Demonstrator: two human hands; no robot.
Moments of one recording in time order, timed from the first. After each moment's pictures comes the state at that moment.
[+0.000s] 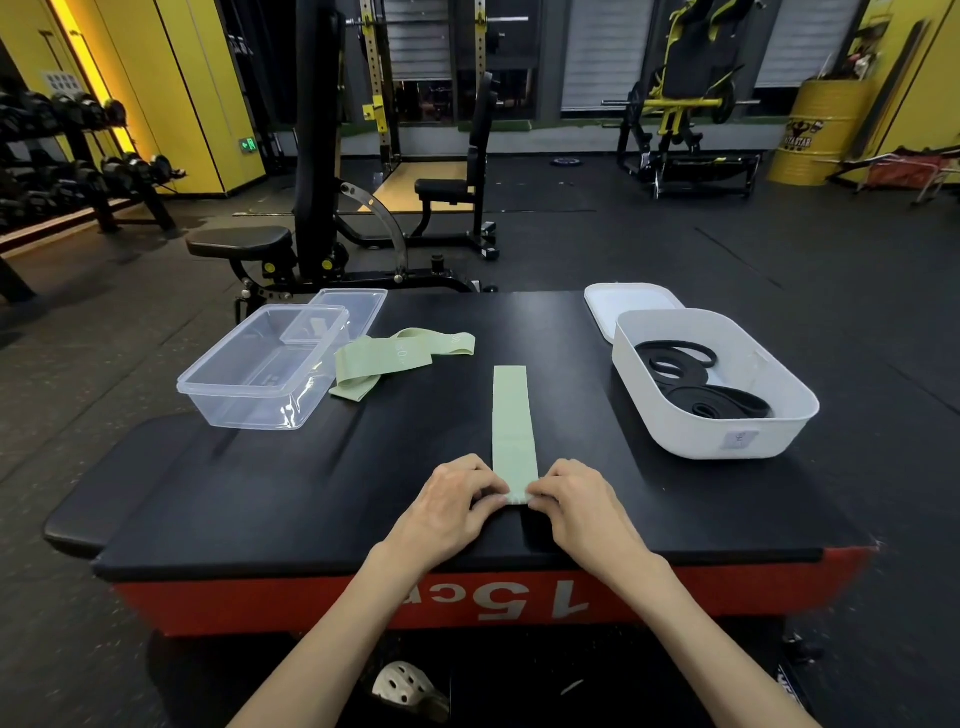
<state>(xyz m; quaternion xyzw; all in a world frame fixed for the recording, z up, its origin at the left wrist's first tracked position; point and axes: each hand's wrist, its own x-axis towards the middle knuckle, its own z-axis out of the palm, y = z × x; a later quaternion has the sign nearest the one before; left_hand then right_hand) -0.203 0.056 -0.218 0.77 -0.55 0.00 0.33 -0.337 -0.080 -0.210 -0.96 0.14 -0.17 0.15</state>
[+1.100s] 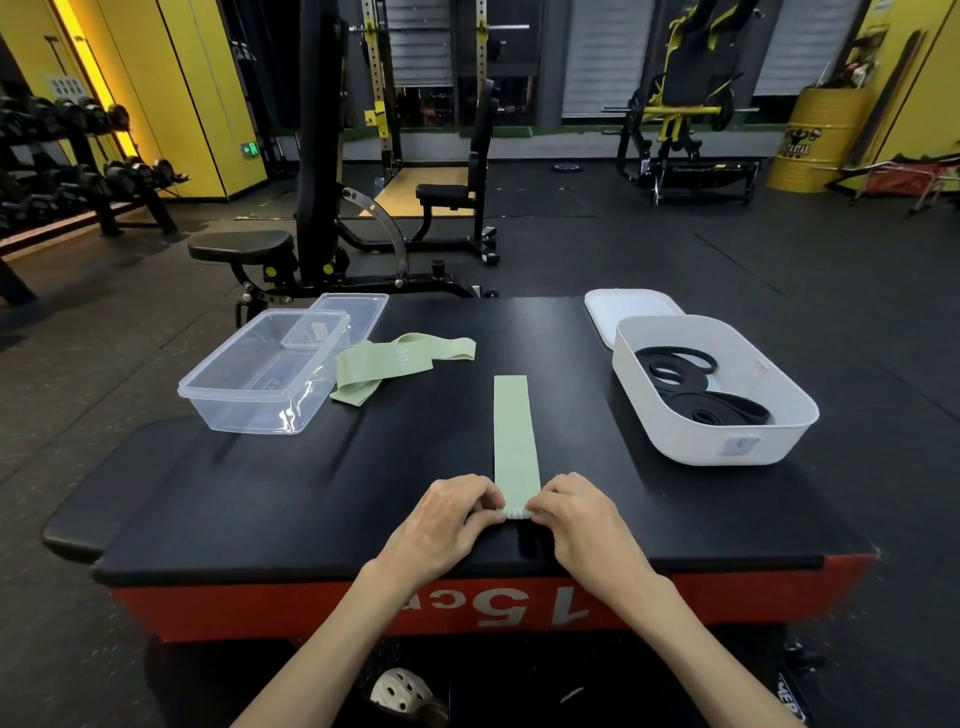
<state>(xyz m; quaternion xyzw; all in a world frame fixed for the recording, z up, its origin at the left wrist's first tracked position) -0.208 0.066 -0.219 0.74 -0.57 0.00 0.36 -0.347 -0.072 -0.214 -0.95 0.10 -0.24 0.17</state>
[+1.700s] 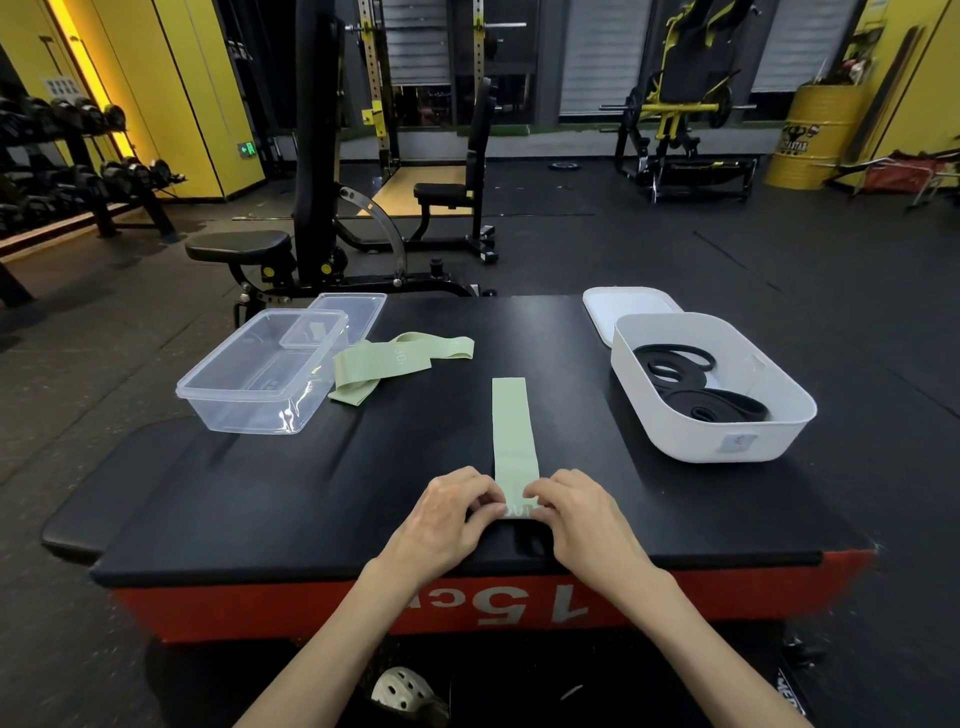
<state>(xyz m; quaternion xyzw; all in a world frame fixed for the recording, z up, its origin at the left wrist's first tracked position) -0.208 0.062 -0.221 0.75 -0.55 0.01 0.36 -0.345 -0.074 -0.212 -0.95 0.12 -0.23 0.16</state>
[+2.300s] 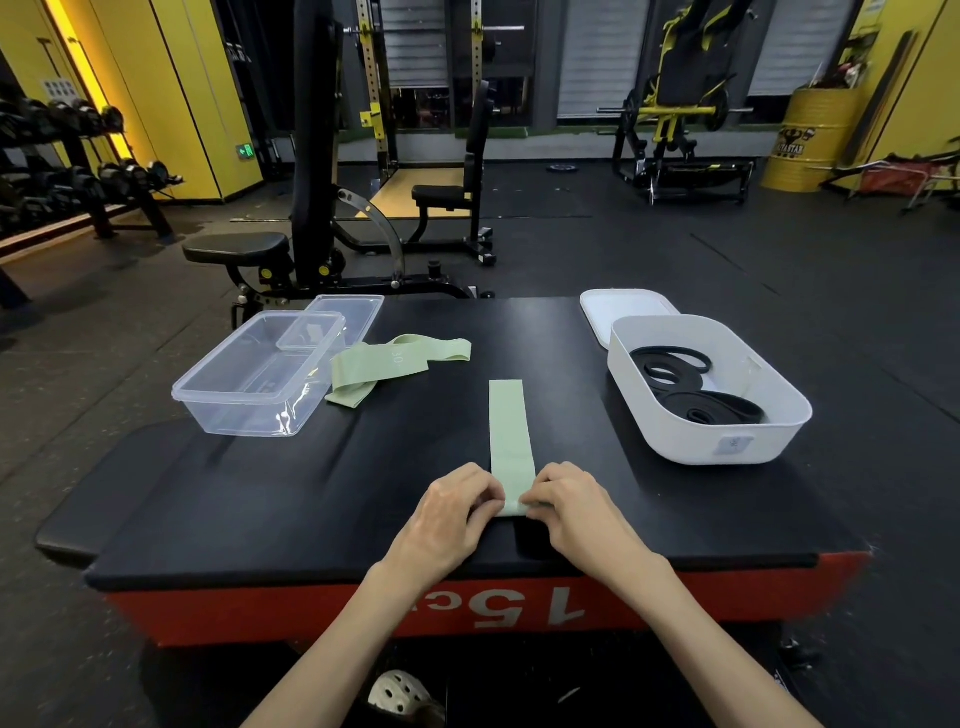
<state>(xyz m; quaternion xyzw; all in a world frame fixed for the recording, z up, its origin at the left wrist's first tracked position) -0.212 0.057 -0.220 0.75 -0.55 0.03 0.36 -0.338 -0.082 -0.202 -0.96 0.11 -0.17 0.18</state>
